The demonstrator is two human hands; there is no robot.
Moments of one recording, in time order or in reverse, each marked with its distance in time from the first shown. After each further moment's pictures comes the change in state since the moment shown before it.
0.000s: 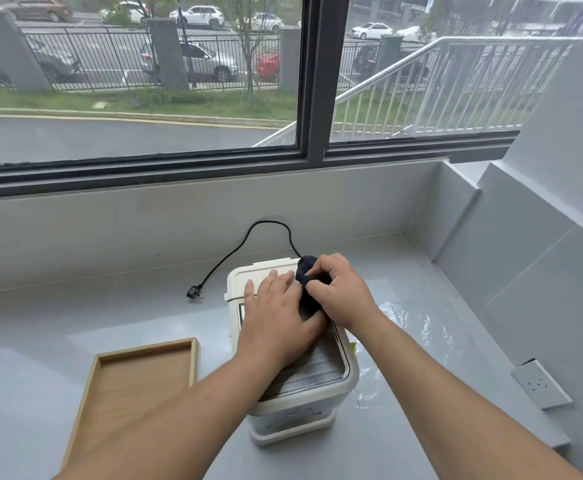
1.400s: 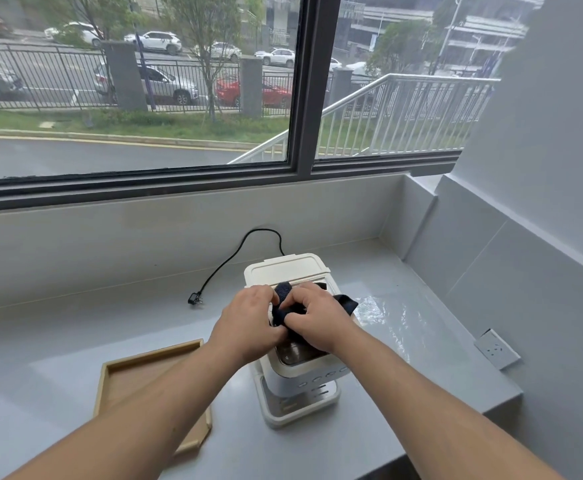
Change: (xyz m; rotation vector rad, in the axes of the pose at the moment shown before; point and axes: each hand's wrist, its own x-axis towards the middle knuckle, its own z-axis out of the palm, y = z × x) left_hand -0.048 -0.082 -0.061 -0.156 -0.161 0.104; right_hand -0.088 -0.069 0.048 -0.189 -0.181 0.038
